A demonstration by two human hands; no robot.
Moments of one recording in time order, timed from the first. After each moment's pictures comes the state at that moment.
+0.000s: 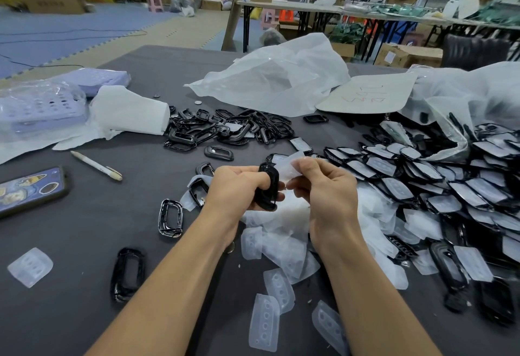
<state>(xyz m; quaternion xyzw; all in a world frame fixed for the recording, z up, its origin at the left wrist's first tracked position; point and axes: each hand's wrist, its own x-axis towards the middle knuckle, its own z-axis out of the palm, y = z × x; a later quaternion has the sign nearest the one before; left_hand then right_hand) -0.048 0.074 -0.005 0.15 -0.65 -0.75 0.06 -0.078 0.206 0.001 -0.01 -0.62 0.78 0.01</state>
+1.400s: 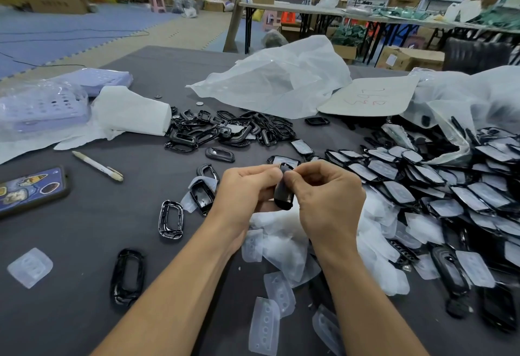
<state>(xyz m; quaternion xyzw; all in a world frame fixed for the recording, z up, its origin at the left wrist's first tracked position) -0.048 0.080 -0.011 0.09 -0.58 -0.81 0.05 -0.075 0.205 -0.007 0.06 -0.78 0.59 0.18</state>
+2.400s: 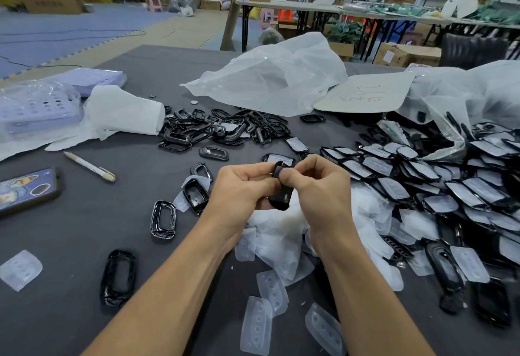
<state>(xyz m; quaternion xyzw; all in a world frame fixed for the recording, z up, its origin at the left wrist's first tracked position) -0.049 0.081 -0.016 0.03 -0.63 -0.78 0.06 -0.082 0.211 -0.002 0.03 -0.72 0.69 0.04</state>
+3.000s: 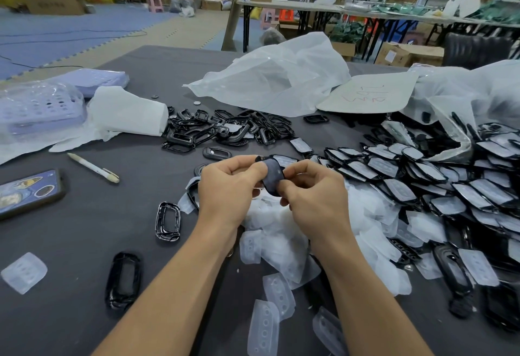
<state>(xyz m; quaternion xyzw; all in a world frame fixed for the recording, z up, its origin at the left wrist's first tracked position) -0.055 0.074 -0.014 0.19 -0.63 -0.72 0.22 -0.078 0.204 -0.009 0.06 -0.78 0.62 0.03</state>
